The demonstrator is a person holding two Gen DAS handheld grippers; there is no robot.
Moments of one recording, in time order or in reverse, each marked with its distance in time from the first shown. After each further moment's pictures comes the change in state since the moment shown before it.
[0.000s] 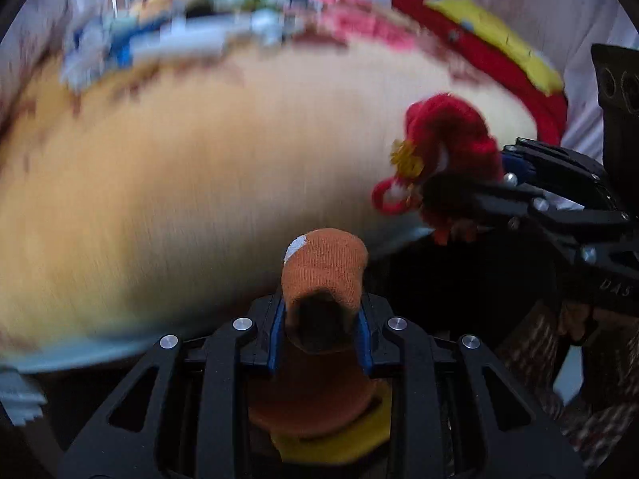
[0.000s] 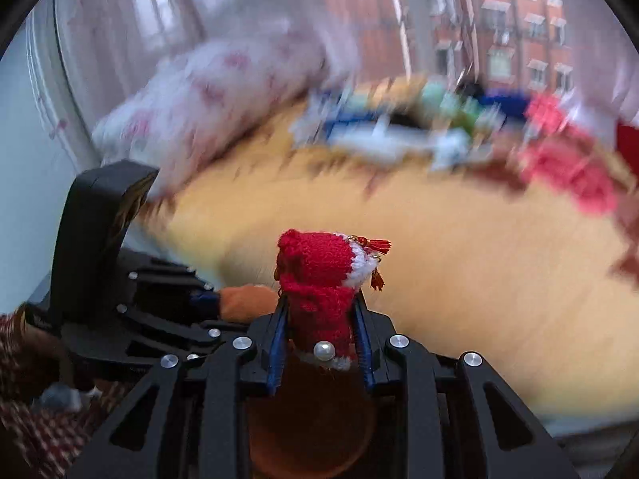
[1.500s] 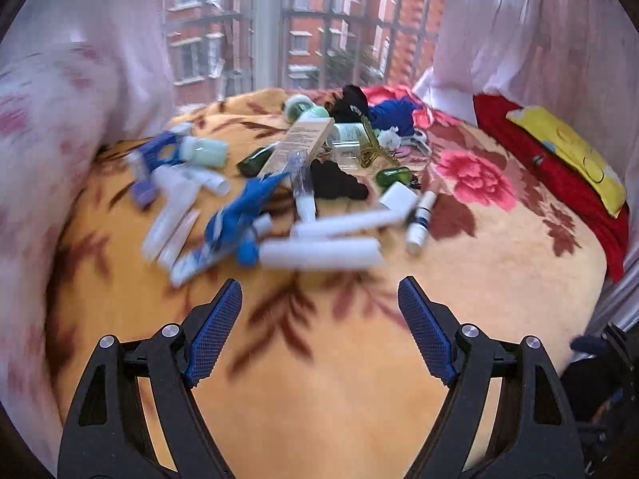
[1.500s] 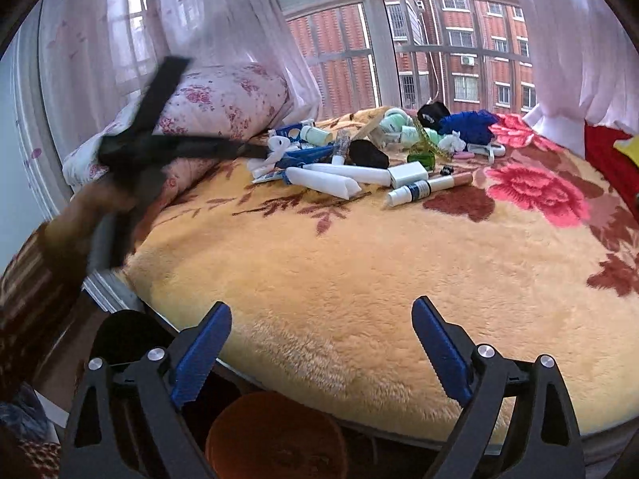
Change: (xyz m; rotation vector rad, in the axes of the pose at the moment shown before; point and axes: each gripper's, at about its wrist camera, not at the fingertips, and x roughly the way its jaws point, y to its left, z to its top) left arm -0.038 0.132 0.195 -0.004 -0.317 0.183; right arm -0.020 -0.036 0.034 0.042 -0.223 -0.127
